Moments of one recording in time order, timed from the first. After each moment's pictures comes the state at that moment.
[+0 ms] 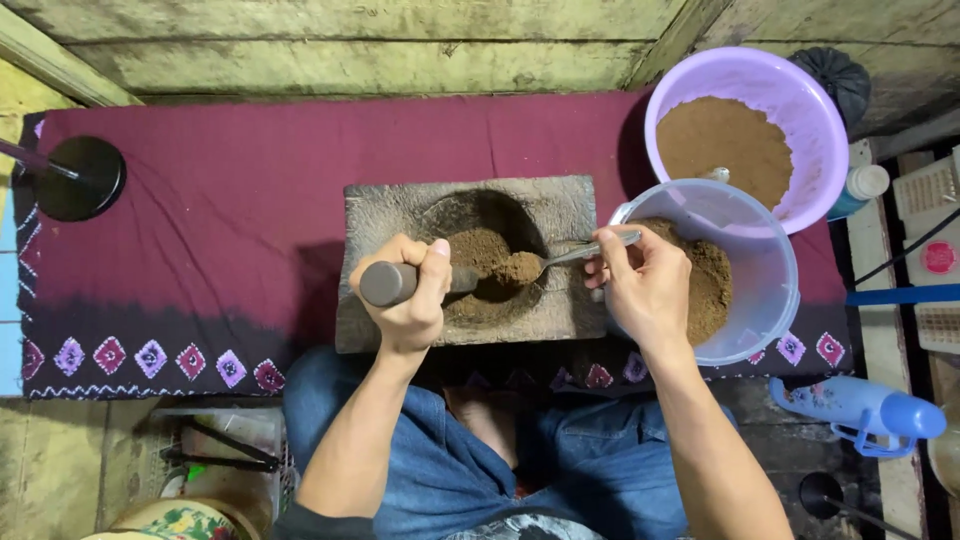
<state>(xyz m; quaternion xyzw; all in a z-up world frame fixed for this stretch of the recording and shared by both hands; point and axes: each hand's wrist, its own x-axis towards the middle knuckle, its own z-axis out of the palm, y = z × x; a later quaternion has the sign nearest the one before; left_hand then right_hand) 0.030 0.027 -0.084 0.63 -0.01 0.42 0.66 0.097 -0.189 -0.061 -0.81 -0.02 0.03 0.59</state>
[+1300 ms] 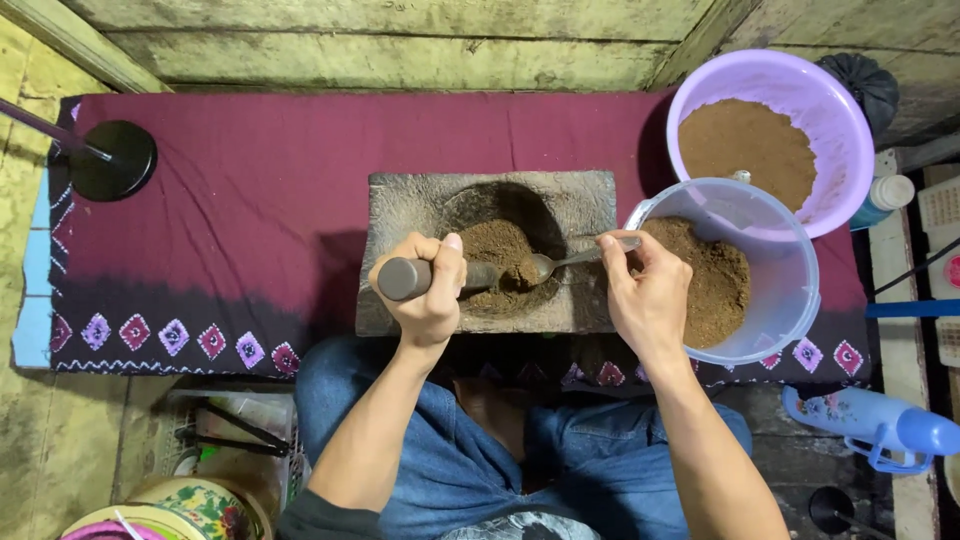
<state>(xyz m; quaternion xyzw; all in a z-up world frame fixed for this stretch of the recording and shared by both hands) 0.024 0.022 -0.092 0.58 0.01 0.45 0.68 0.081 -0.186 -0.070 -0.88 -0.09 -0.03 0.47</state>
